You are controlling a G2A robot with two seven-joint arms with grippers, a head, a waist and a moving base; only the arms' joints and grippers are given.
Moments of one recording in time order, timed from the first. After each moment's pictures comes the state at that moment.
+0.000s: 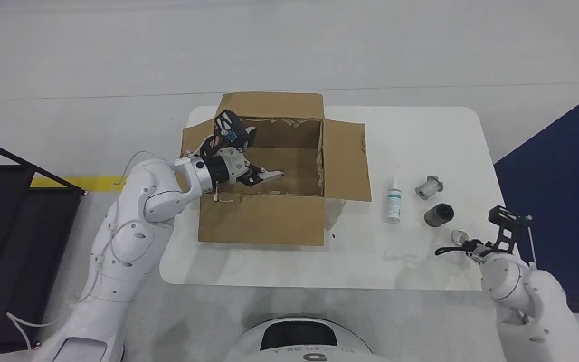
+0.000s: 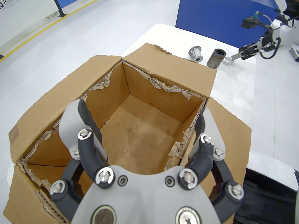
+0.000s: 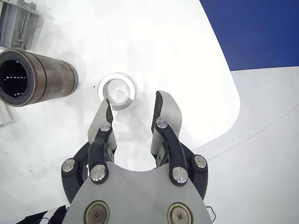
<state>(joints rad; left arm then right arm) 1.19 -1.15 -1.26 -1.67 0.95 -0.71 -0.49 -1.96 -1.08 1.84 -1.93 -1.01 0.48 0.87</state>
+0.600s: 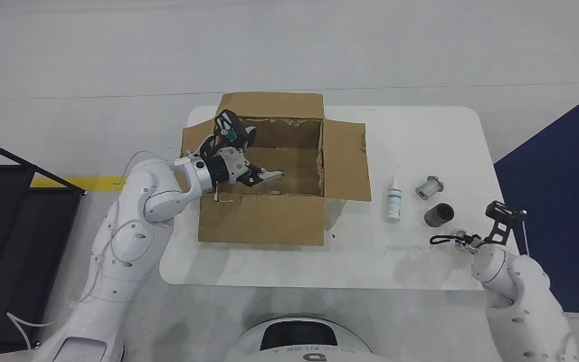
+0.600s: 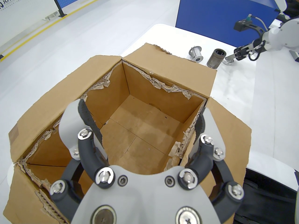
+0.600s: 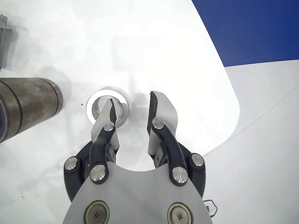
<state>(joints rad) 1.19 -1.15 -1.26 -1.67 0.95 -0.71 -0.49 -1.84 -1.09 1.78 -1.82 -1.10 0.55 0.90</state>
